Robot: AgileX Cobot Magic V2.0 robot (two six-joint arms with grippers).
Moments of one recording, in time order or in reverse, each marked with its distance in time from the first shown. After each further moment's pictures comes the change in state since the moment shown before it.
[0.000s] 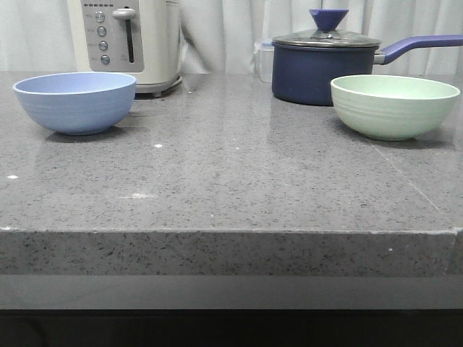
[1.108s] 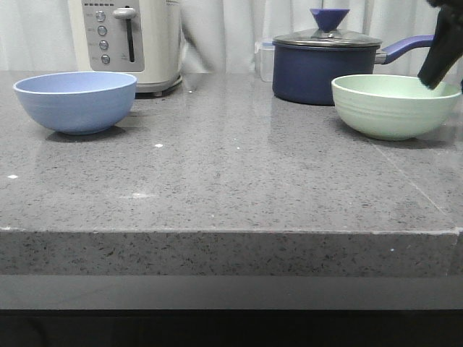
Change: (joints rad) left arm -0.222 0.000 0.000 0.007 -0.018 0.048; right arm -0.122 1.030 -0.696 0.398 0.208 -0.228
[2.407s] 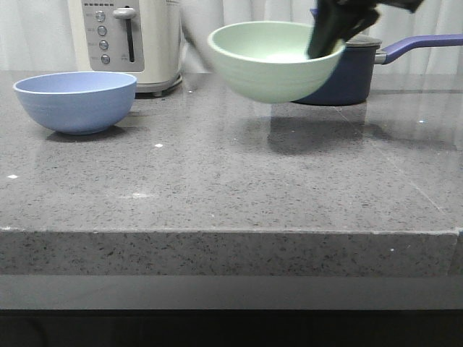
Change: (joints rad) left arm 0.000 0.000 0.000 0.003 0.000 0.000; right arm 0.461 0.081 -0.239 -0.250 -0.011 0.204
